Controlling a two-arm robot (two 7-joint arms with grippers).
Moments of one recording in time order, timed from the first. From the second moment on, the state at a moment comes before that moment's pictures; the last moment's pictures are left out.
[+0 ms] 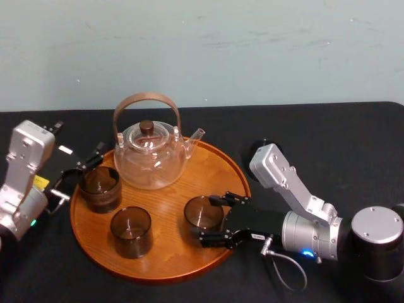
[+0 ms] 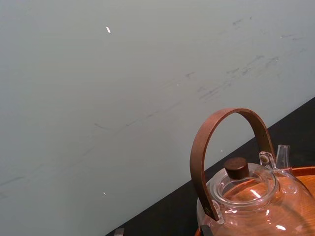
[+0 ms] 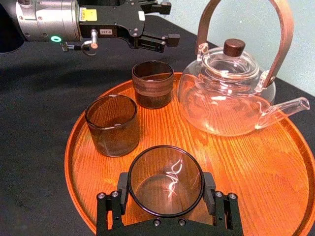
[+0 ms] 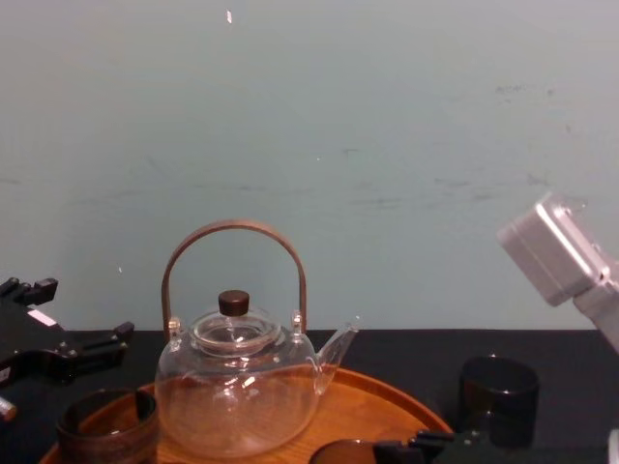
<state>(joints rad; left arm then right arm) -0.20 0.60 0.45 -1.41 -0.25 -0.12 0.03 0.26 0.49 -0.60 -1.52 0.33 0.22 0.56</state>
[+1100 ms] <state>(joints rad) -0.20 0.60 0.45 -1.41 -0.25 -0.12 0.03 0.26 0.49 -0.60 -1.50 0.32 0.22 0.55</state>
